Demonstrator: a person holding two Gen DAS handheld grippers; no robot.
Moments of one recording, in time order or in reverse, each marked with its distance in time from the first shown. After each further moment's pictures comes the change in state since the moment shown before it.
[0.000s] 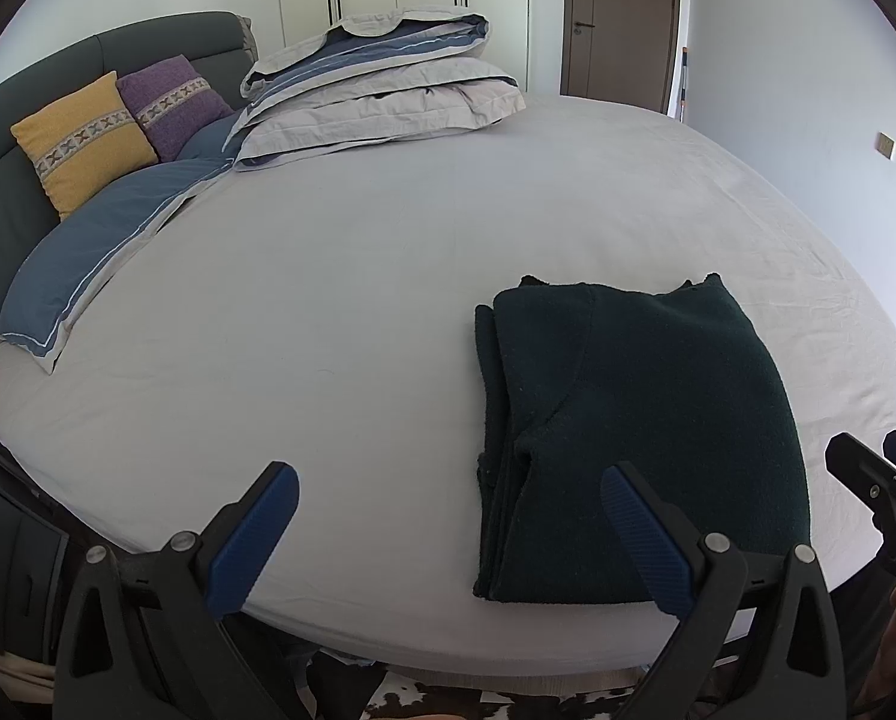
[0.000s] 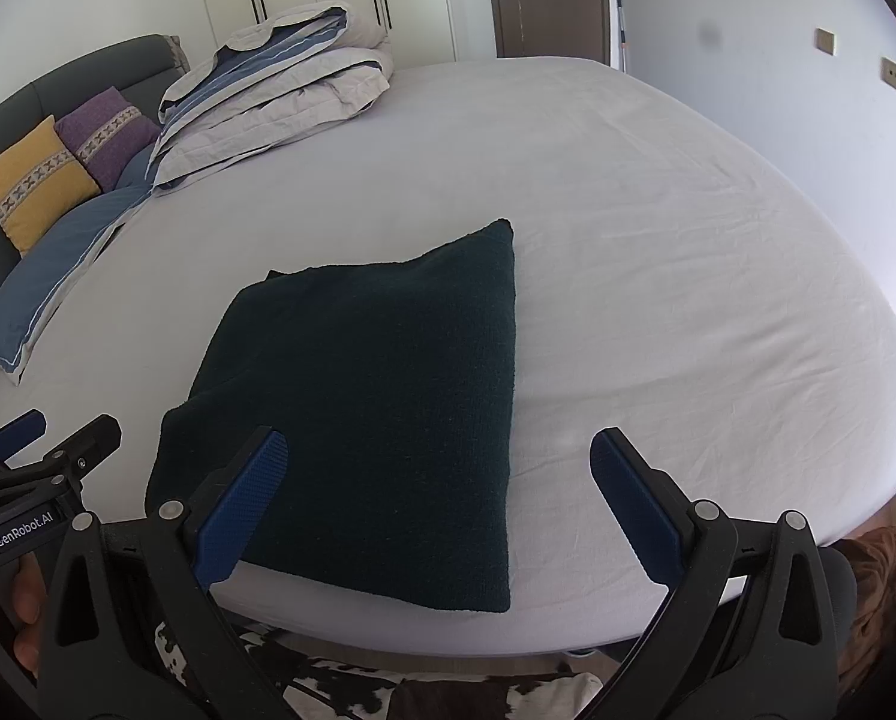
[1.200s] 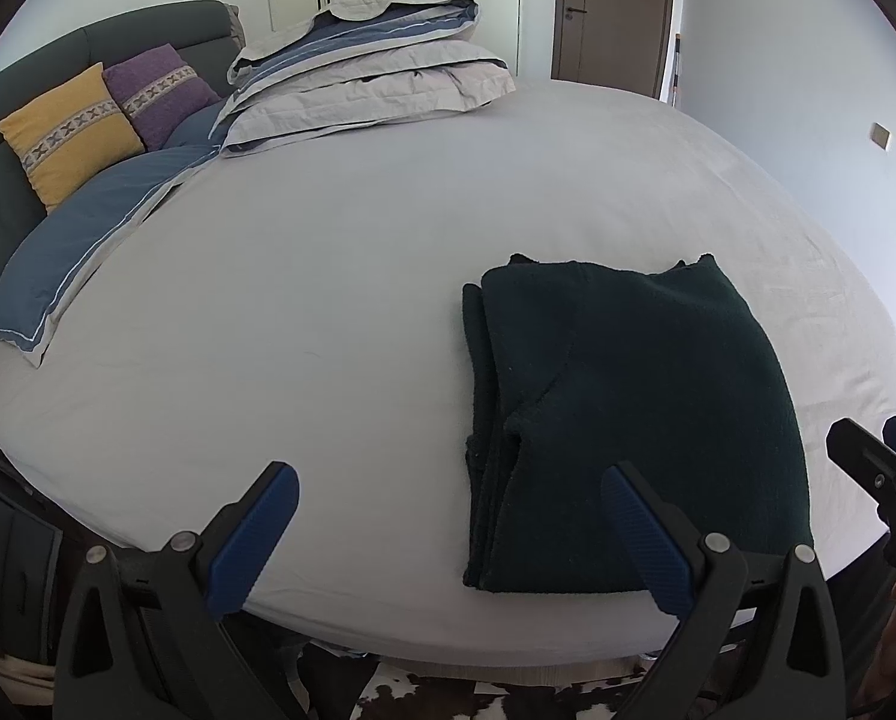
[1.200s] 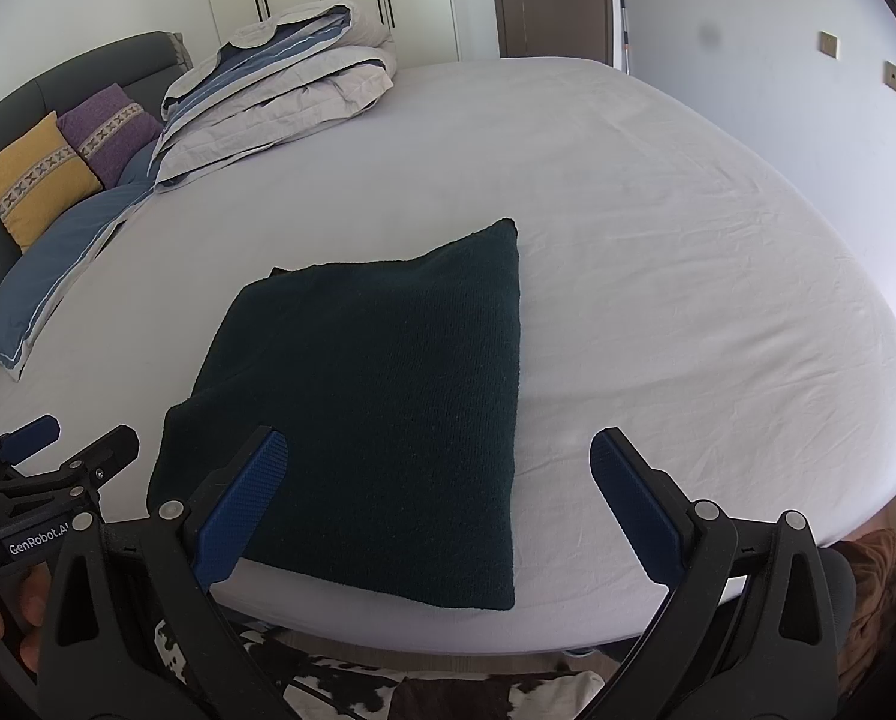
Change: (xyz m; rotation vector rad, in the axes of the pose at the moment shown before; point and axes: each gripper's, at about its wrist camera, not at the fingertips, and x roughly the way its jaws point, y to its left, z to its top) left arm 0.009 -0.002 -0.004 0.012 0.041 -0.024; right arm 0.000 0.001 0.003 -0.007 0.002 0.004
